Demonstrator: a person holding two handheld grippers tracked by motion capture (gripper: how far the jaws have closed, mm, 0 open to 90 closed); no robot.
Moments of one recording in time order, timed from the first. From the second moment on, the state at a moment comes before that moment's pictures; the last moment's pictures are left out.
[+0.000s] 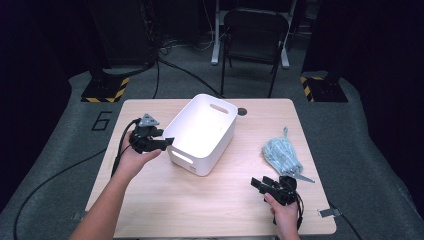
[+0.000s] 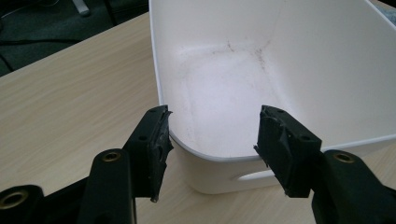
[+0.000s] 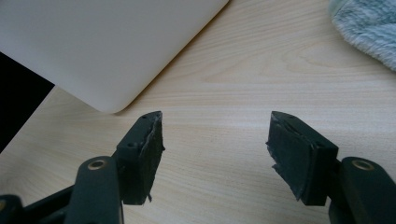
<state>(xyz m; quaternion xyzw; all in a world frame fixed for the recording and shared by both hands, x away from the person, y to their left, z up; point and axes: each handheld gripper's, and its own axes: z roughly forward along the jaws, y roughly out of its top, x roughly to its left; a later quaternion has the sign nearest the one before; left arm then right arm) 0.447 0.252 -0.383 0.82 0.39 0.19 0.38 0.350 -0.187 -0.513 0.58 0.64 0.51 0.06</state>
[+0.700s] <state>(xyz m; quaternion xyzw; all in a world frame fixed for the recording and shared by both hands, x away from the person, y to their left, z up) 0.406 0.237 -0.387 0.84 0.35 0.18 0.38 0.343 -0.148 -0.509 0.53 0.69 0.50 0.07</state>
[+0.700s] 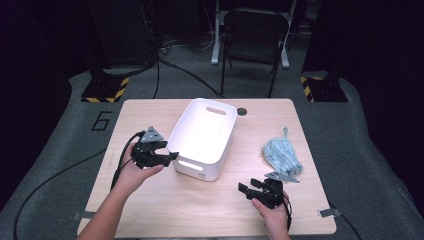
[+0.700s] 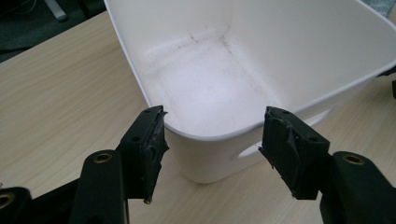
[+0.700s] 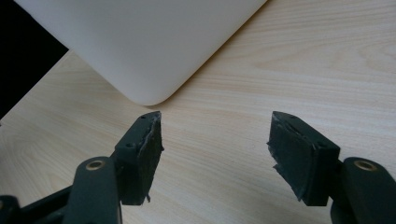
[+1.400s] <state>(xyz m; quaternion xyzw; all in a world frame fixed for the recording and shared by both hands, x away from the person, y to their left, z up) 0.401 0.225 -0.389 0.85 0.29 0.17 0.41 0.344 -0.148 -0.510 0.53 0.69 0.49 0.07</state>
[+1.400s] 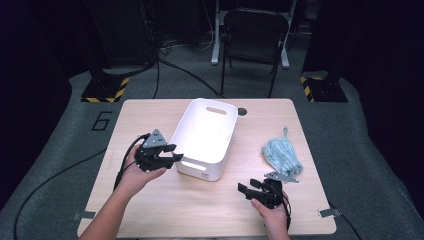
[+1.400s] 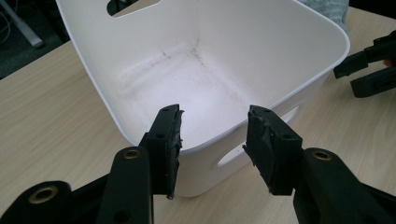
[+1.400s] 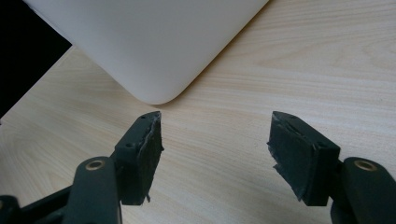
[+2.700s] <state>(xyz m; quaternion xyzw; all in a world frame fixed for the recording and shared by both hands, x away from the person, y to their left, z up) 0.379 0.203 -0.398 0.85 0.25 0.14 0.44 0.344 -0.152 -0.512 0.54 0.68 0.50 0.05</state>
